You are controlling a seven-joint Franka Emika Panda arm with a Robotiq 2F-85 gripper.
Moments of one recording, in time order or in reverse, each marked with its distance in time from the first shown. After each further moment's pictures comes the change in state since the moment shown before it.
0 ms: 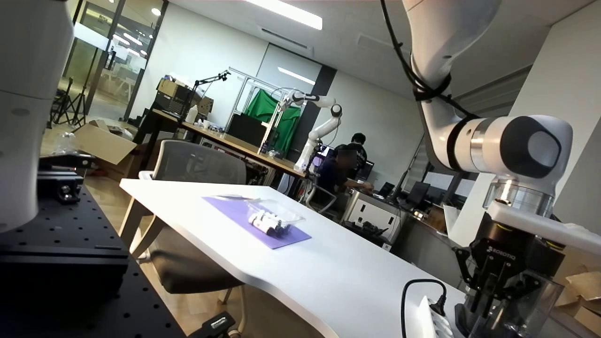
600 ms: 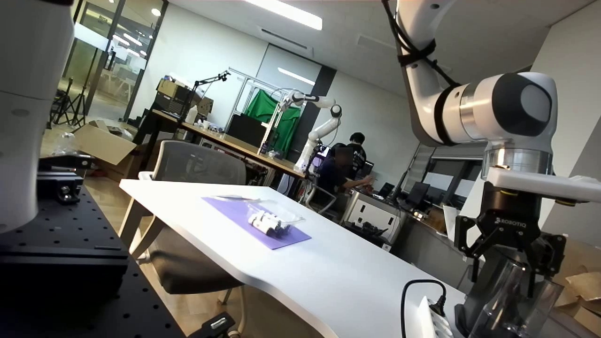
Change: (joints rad) arm 0.103 -0.231 -0.127 -0.306 -0.083 0.197 0.053
